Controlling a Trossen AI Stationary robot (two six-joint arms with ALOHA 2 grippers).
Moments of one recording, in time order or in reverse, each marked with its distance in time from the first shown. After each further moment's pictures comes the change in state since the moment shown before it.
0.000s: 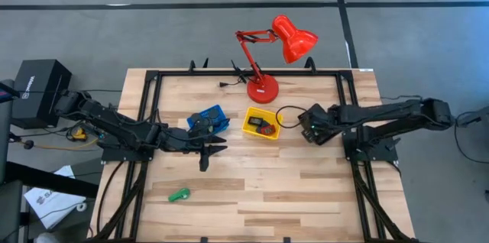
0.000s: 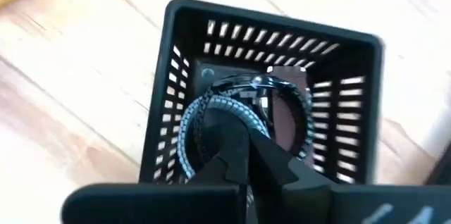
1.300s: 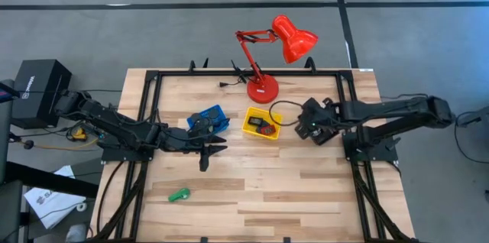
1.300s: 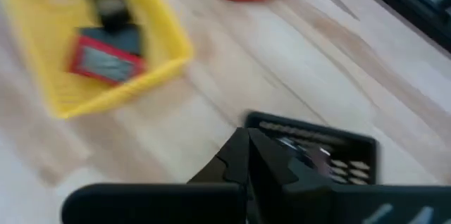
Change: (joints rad) left arm 0.000 0.000 0.000 0.008 0.000 0.002; right arm 0.078 -0.017 0.193 -0.014 0.084 -0.046
